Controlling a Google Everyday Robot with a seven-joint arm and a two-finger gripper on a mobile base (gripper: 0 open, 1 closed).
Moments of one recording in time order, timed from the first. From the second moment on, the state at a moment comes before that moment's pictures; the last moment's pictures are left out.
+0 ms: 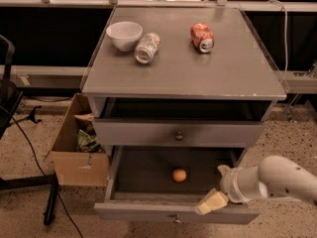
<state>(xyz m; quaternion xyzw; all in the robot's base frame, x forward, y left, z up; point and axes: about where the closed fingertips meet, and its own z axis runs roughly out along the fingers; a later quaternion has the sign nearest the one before) 0.442 -0.173 0.543 -0.42 0.85 0.18 0.25</state>
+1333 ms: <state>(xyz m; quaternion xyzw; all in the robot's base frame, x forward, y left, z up) 0.468 -0.159 0.506 -0.42 0.82 0.21 0.33</state>
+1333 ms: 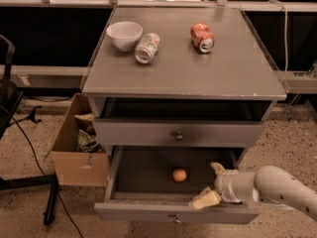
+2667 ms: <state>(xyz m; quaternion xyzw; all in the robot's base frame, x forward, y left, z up) 0.534 -0.115 0.435 -0.42 0.81 0.21 0.36</state>
